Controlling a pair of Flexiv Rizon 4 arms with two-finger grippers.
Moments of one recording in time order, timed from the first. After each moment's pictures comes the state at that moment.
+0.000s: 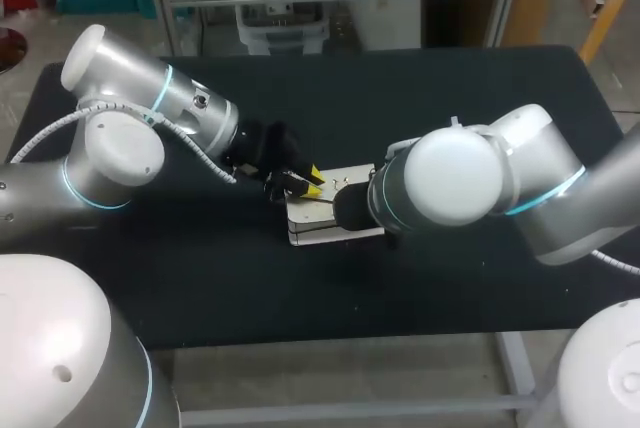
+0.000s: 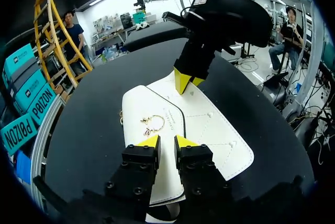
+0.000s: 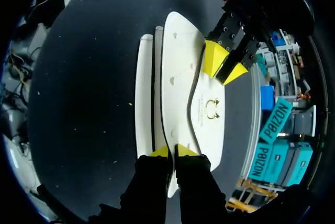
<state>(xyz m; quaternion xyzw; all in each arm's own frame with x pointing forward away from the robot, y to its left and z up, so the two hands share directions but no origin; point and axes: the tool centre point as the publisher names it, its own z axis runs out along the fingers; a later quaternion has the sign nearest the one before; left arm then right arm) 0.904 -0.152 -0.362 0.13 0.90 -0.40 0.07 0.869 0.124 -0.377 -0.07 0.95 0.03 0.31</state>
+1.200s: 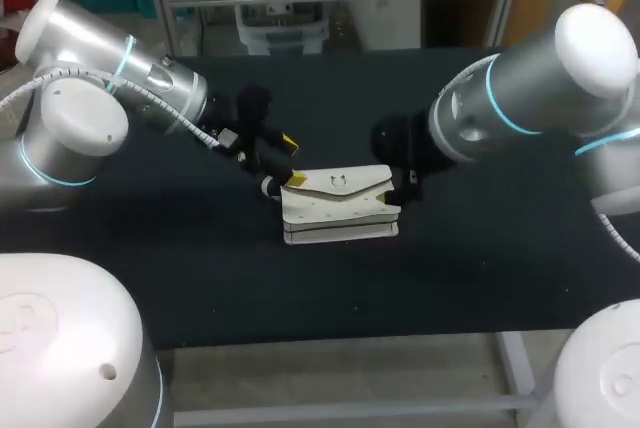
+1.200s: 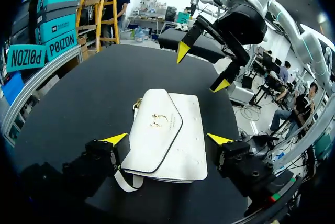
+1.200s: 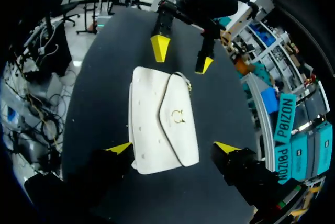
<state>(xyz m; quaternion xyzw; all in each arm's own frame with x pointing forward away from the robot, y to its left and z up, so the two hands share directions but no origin) 0.895 -0.114 -0.305 -0.13 0.90 -0.41 -0.04 0.878 0.114 -0.298 -0.03 0.95 0.21 0.21</state>
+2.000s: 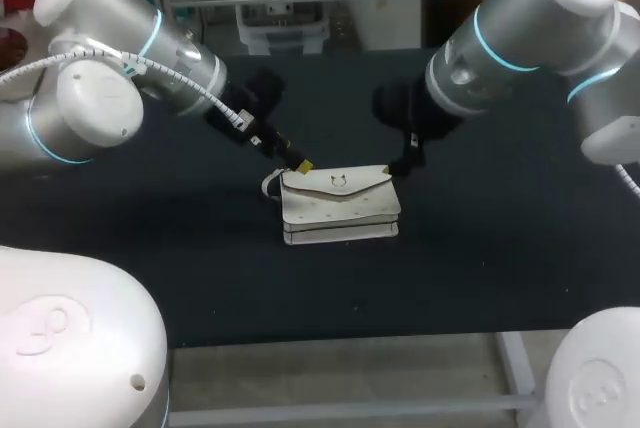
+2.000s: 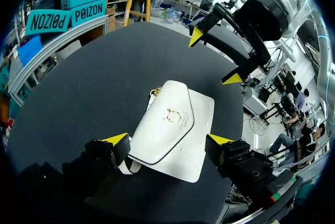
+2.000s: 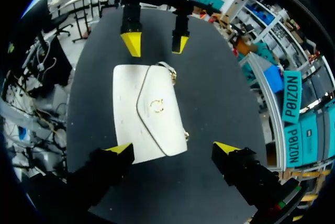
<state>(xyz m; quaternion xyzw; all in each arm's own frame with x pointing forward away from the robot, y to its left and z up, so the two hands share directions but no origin) 0.904 -0.112 -0.291 -0.28 0.90 -0.32 -0.03 0.918 0.099 -0.283 0.06 0.97 0.18 0.16</state>
